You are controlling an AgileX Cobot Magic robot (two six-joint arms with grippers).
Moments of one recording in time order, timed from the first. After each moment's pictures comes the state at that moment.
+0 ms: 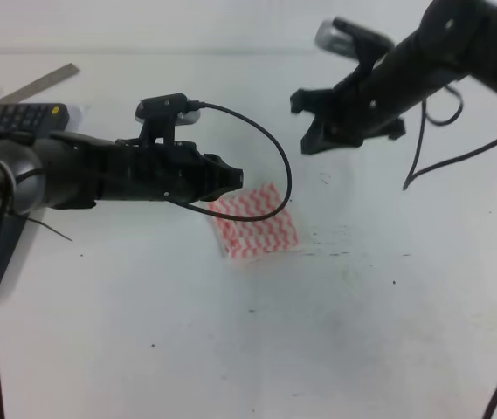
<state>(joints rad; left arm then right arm) -0.32 2.01 -1.29 -1.52 0.50 1.30 0.34 2.12 -1.90 0.49 0.98 0.03</state>
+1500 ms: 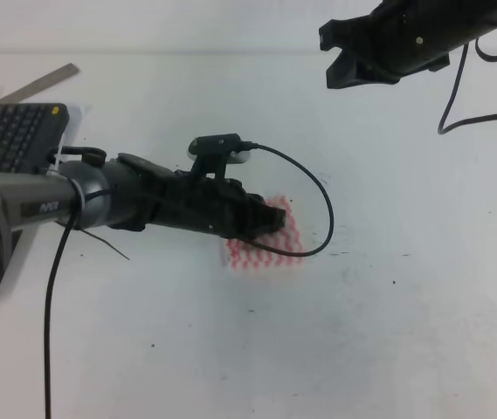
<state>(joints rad) -0.45 2.13 -1.35 -1.37 0.50 1.15 0.31 1.91 -1.89 0.42 0.97 -0.01</state>
